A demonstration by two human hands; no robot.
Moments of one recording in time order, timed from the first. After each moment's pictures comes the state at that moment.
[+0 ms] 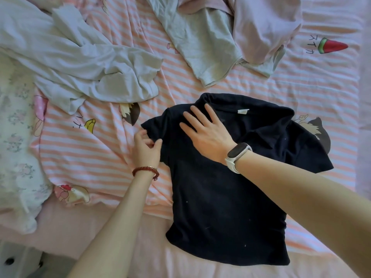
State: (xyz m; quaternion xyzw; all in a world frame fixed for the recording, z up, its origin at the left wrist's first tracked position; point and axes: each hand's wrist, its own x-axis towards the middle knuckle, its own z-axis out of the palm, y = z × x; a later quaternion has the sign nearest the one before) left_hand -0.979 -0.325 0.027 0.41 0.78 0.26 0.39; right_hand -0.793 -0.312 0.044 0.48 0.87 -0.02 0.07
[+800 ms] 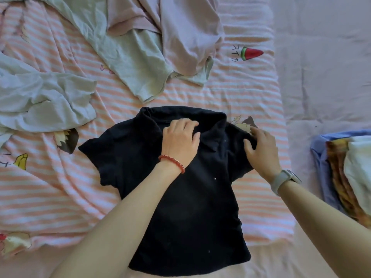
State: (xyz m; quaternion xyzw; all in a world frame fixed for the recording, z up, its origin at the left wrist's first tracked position) left_hand -0.789 -0.319 0.064 0.82 0.49 0.14 0.24; right_hand -0.593 -0.410 0.060 0.87 0.43 -0.21 -0.14
